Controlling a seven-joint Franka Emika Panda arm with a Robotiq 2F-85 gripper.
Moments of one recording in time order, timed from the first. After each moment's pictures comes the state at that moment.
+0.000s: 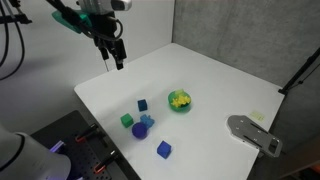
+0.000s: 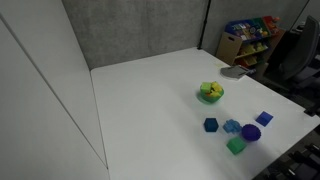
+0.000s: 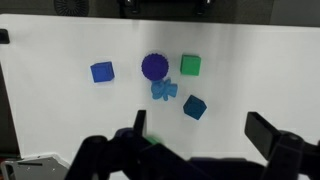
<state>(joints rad) 0.01 -0.61 0.00 -2.52 -0.02 1.87 0.03</state>
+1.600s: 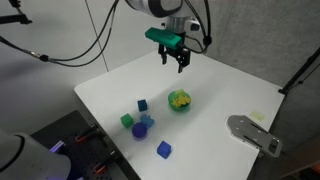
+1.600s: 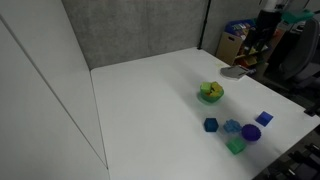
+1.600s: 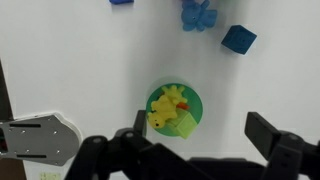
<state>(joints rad) -0.06 0.17 -0.11 -1.93 0.02 2.06 -0.14</state>
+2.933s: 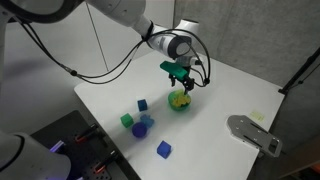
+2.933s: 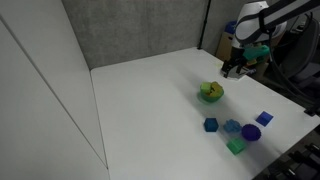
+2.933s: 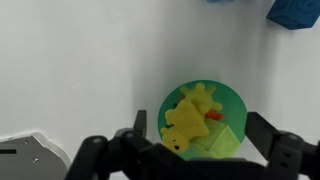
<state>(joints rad) -0.06 0.58 -0.10 -1.74 -0.01 2.23 -0.05</state>
